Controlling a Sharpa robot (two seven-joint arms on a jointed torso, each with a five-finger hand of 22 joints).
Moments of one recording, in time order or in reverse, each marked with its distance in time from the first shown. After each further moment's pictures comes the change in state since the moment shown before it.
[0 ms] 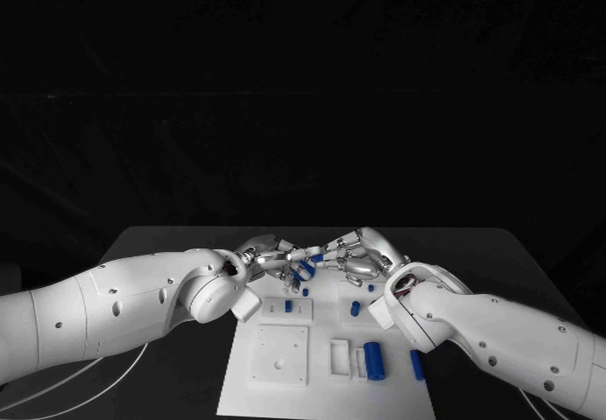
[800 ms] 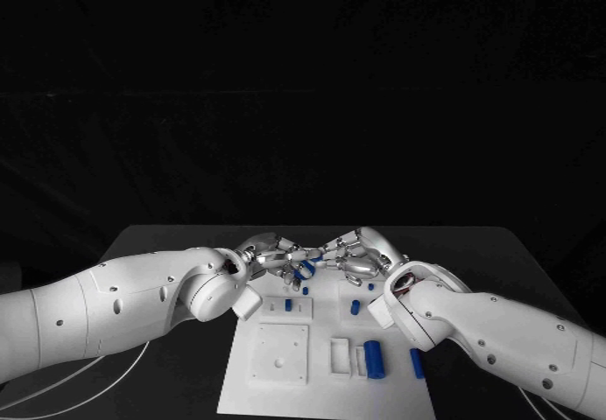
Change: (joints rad) left arm 0.000 0.002 0.000 -0.003 0.013 0.006 0.010; left_hand 0.093 0.045 0.016 -0.077 0.172 0.008 -0.022 0.057 0.066 0.015 -0.014 -0.023 -0.003 -0.004 -0.004 0.023 0.007 0.000 -0.004 -0.004 0.036 0.000; right arm 0.000 0.003 0.000 -0.004 0.000 0.009 -0.003; right_hand -0.005 0.006 -0.003 -0.003 0.005 0.000 0.000 0.000 0.000 0.000 0.000 0.000 0.000 0.000 0.000 0.000 -0.003 0.000 0.000 0.000 0.000 0.000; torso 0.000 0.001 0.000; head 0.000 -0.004
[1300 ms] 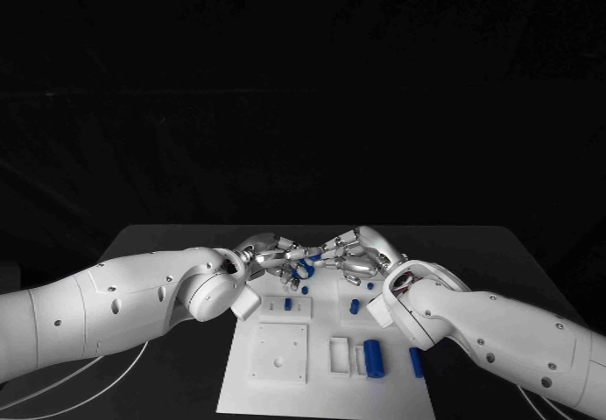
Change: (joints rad) left arm -0.001 -0.002 -0.001 0.000 0.004 0.004 -0.002; left_hand -0.045 -0.045 -0.004 0.061 0.074 -0.078 -0.043 0.226 0.362 -0.015 -0.025 0.138 0.057 -0.003 -0.018 0.075 0.019 0.000 -0.016 -0.016 0.071 0.000; right arm 0.001 0.000 0.001 0.003 0.003 0.006 0.001; right_hand 0.000 0.000 -0.003 -0.003 0.000 0.000 0.000 0.000 0.000 0.000 0.000 0.000 0.001 0.000 0.000 0.000 -0.001 0.000 0.000 0.000 0.000 0.000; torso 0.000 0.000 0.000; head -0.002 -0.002
